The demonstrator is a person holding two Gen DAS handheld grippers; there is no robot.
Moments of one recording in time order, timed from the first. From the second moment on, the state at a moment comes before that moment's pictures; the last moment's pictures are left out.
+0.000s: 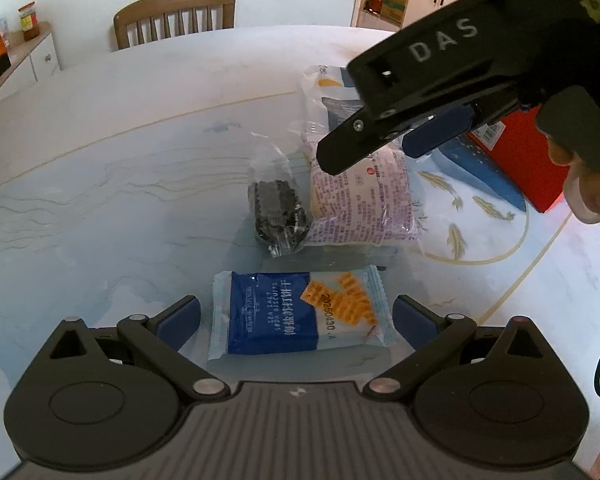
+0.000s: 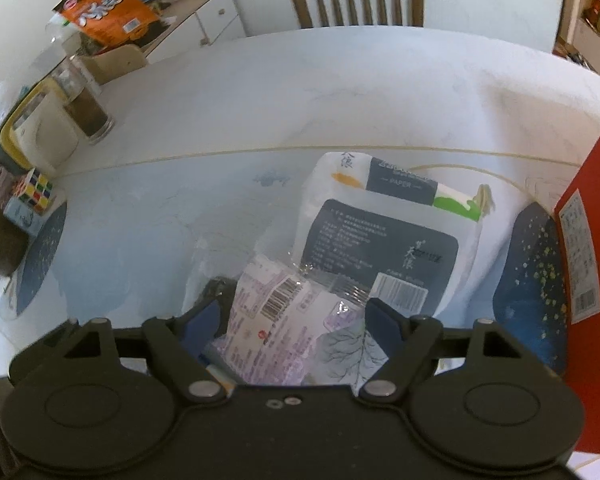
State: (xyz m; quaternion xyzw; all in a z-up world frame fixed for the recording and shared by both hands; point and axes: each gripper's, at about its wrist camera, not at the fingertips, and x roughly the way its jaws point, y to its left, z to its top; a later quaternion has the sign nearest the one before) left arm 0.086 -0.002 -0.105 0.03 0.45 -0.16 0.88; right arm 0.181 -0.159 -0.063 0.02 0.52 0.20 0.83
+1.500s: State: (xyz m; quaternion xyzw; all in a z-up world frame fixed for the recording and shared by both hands) left arm 0.077 -0.015 -0.106 0.07 0.43 -0.15 0.89; right arm 0.162 -0.164 -0.064 0.01 0.53 0.20 0.83
